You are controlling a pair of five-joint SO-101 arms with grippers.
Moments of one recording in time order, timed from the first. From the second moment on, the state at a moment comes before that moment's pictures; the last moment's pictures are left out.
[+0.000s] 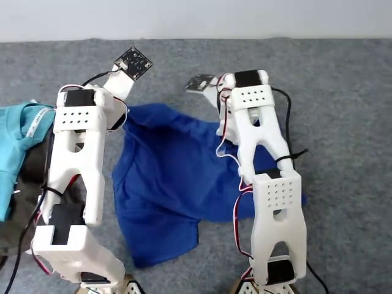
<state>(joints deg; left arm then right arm) -5.7 10.0 -1.5 68.8 -34.0 -13.0 47.5 -49.7 100.5 44.8</state>
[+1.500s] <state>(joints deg) -5.7 10.0 -1.5 68.6 -34.0 -5.1 55.0 -56.0 90.5 45.2</state>
